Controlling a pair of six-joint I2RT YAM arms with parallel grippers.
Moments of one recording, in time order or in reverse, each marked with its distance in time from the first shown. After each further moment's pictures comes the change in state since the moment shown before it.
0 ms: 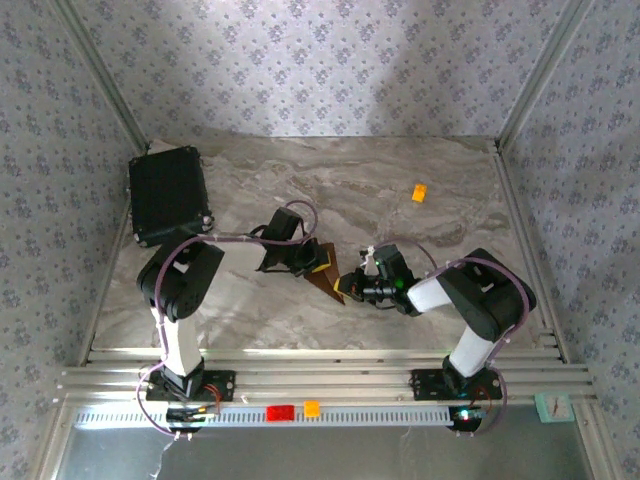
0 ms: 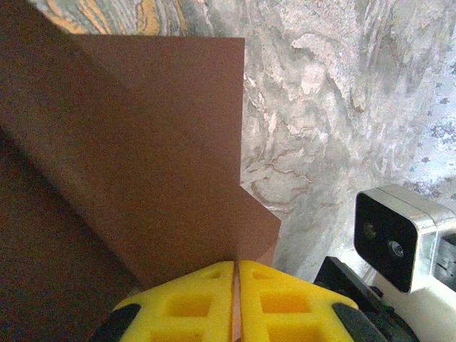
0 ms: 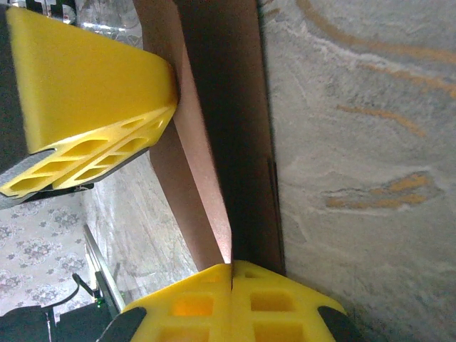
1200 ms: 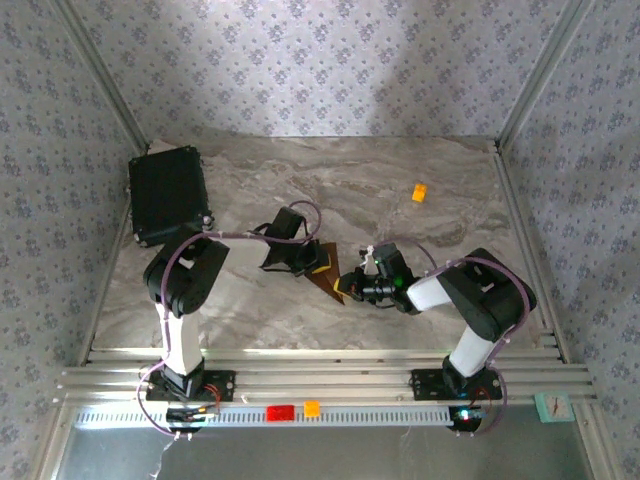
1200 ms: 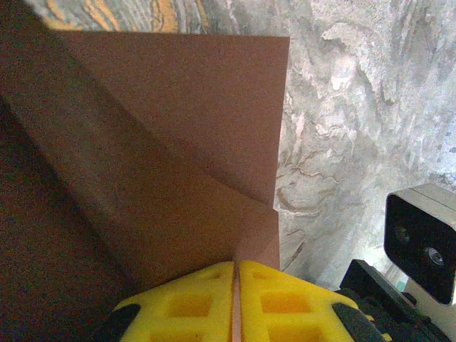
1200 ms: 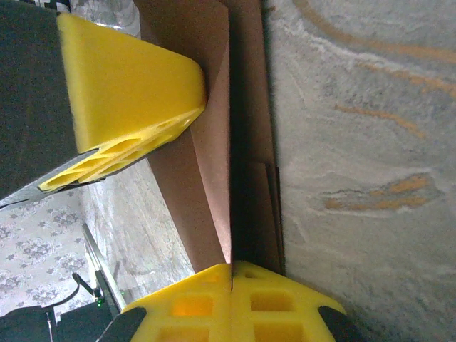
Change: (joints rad) left arm 0.000 0.048 0.053 -0.076 0.002 0.072; right arm -0.002 0.000 0.014 -0.032 -0.007 0.000
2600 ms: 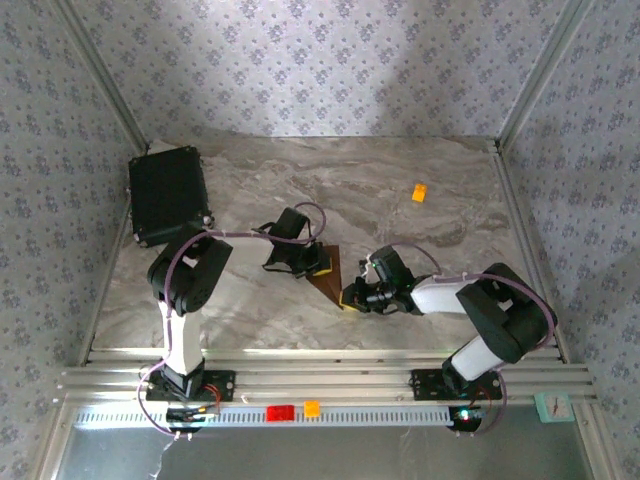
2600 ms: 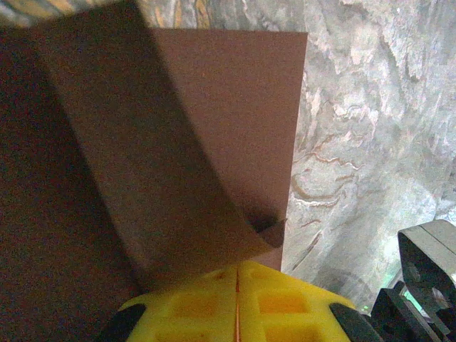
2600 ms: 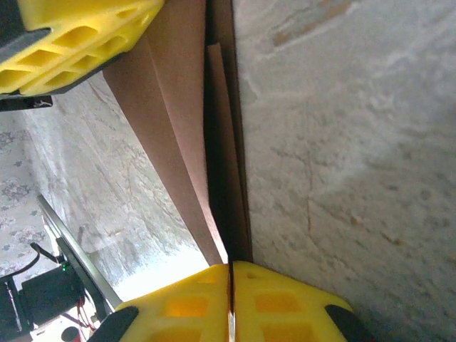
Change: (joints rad) left arm -0.014 0.021 0.036 -0.075 -0.001 0.060; right arm 0.040 -0.156 0.019 -0.372 0.021 -0.076
